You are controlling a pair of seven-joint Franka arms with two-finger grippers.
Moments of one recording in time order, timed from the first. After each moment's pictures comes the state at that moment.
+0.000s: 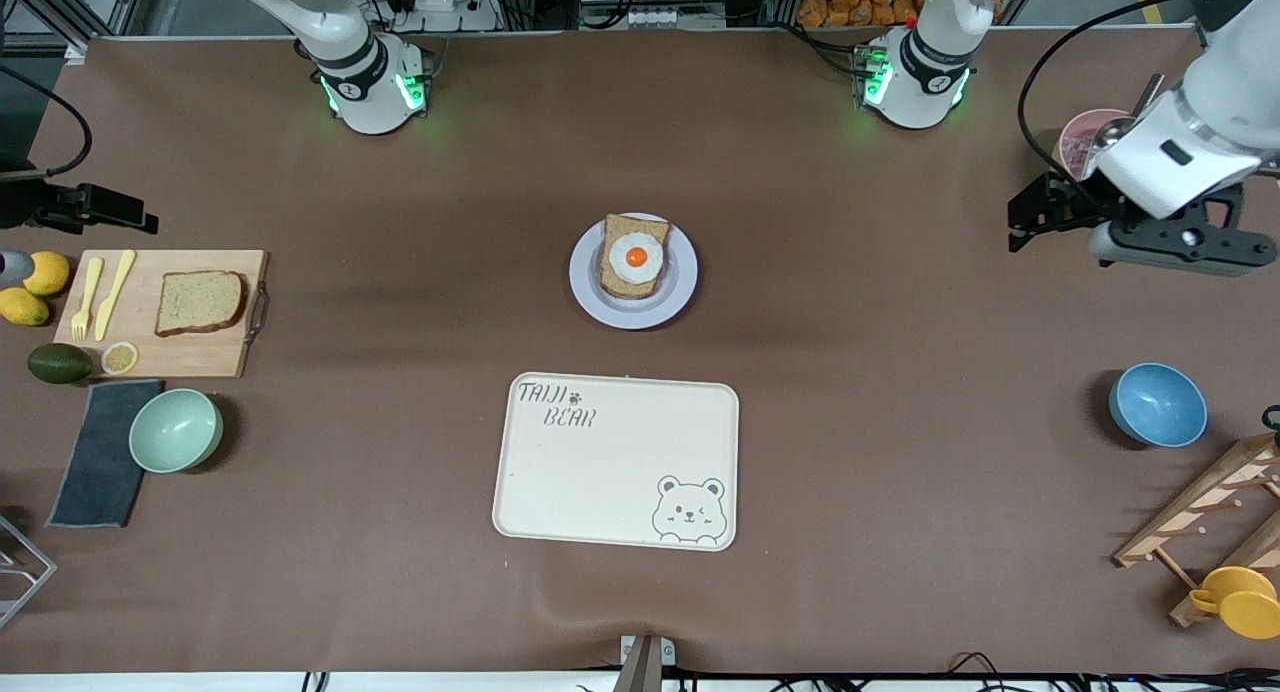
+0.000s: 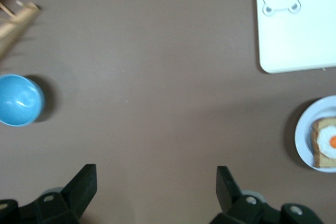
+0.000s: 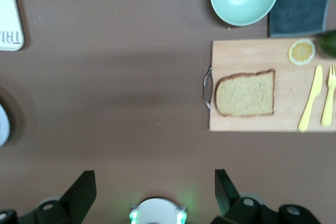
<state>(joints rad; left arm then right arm) -0.11 -0.02 -0.06 -1.68 -0.05 1.68 0.02 -0.02 0.02 -0.20 -1.72 0.04 1.51 -0.22</state>
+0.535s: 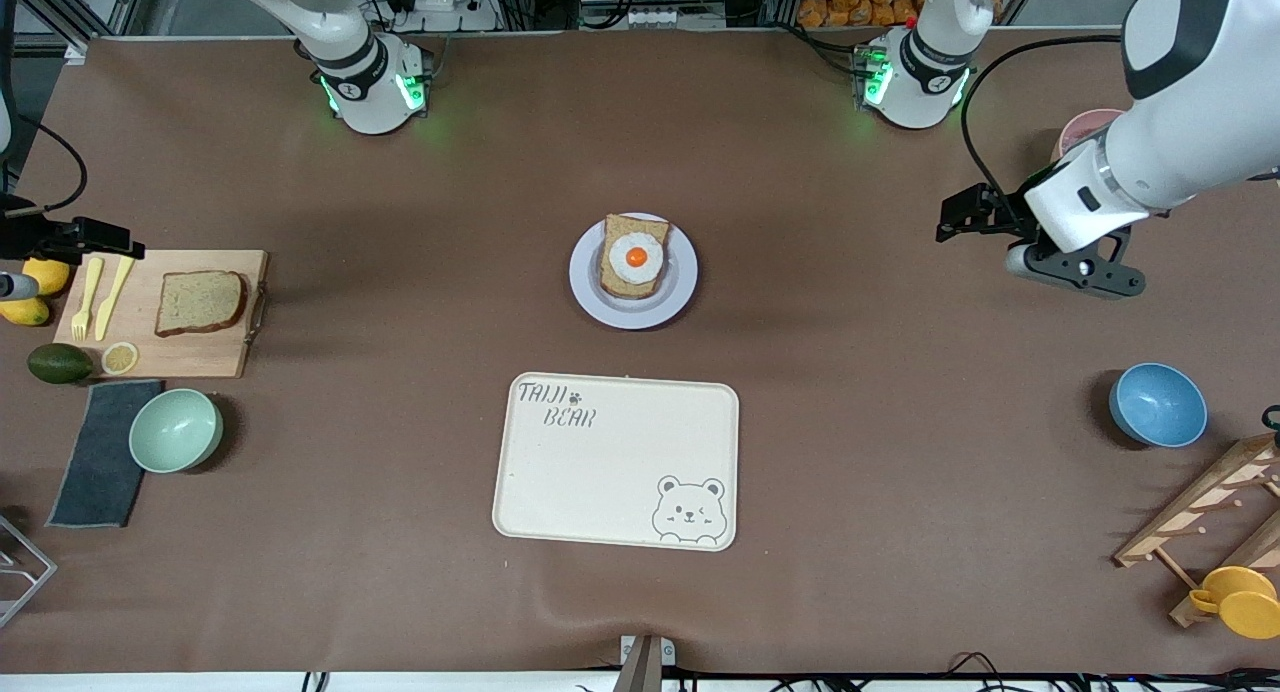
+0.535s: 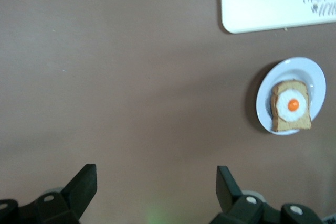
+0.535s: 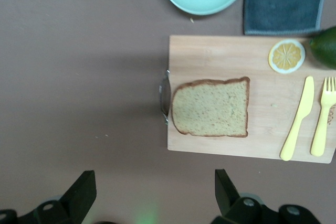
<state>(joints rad) -0.10 -0.02 -0.07 -1.84 -0.23 1.68 0.10 -0.03 0.07 -0.40 -1.96 0.05 1.78 -0.47</state>
